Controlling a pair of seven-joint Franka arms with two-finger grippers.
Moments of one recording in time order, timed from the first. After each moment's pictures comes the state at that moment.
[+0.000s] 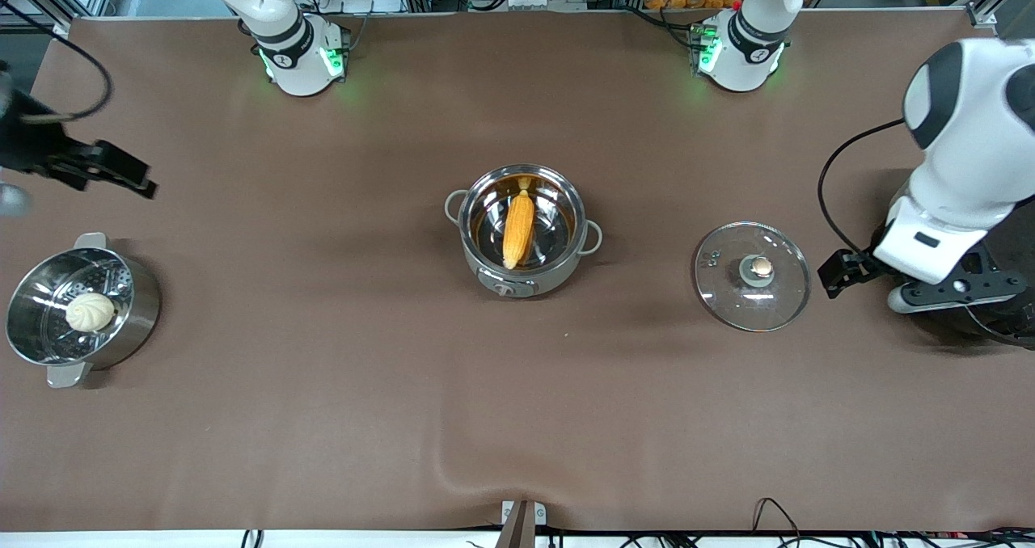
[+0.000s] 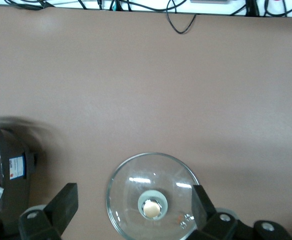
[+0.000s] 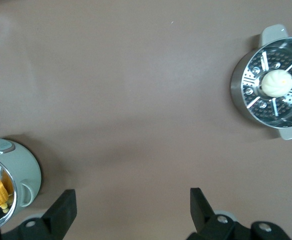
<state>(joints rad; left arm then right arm) 0.23 0.18 -0.40 -1.65 0.20 1.97 -0.31 -0.04 0.05 0.06 -1.45 0.04 1.50 0.18</state>
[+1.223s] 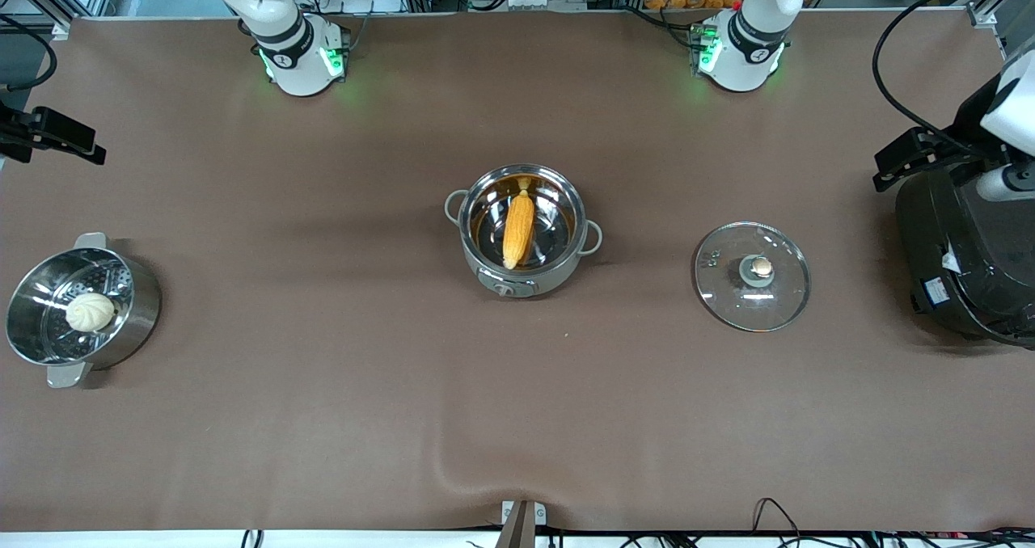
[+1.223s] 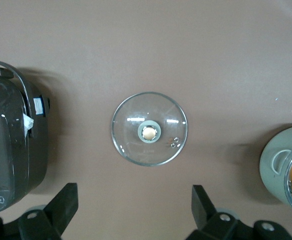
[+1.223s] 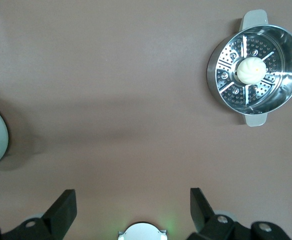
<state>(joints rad) -0.01 0.02 -0.09 -1.51 0.02 1.54 -0.14 -0.11 0.05 0.06 -1.41 -0.01 1.33 -0.03</state>
